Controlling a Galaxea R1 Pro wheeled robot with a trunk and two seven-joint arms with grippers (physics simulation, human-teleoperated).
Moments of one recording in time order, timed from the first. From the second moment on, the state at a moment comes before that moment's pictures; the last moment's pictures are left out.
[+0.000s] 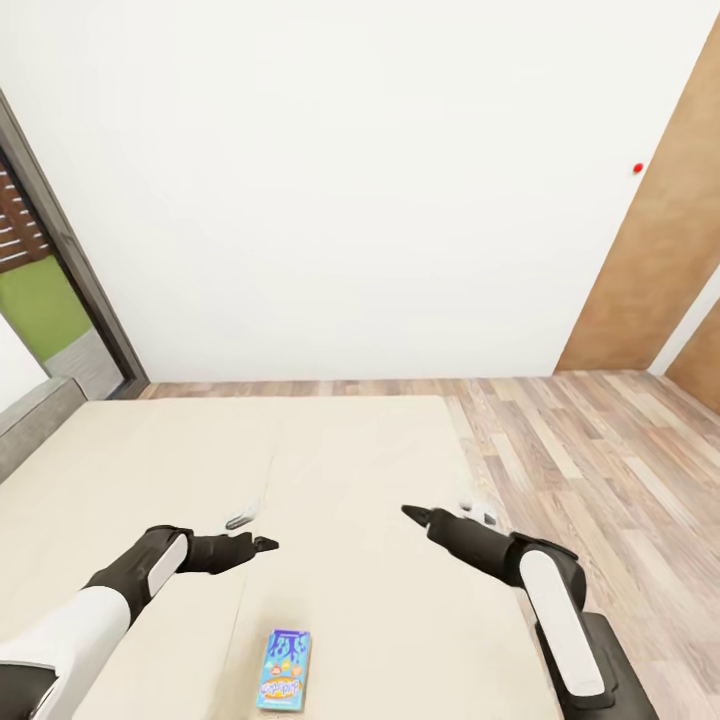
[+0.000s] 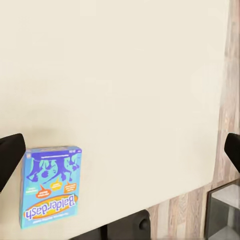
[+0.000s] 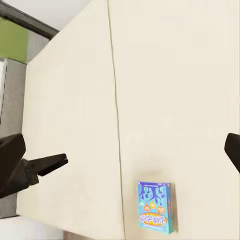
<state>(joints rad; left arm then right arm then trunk) -0.78 0.20 -0.15 -0.38 0.41 0.65 -0.54 -0.31 0.04 0.01 -1.57 -0.81 0.92 -0.11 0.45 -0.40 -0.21</state>
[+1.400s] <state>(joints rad) -0.78 0.19 -0.16 -0.38 0.41 0.65 -0.55 -0.29 -0.02 -0.13 -1.57 -0.85 0.97 0.17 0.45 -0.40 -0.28</state>
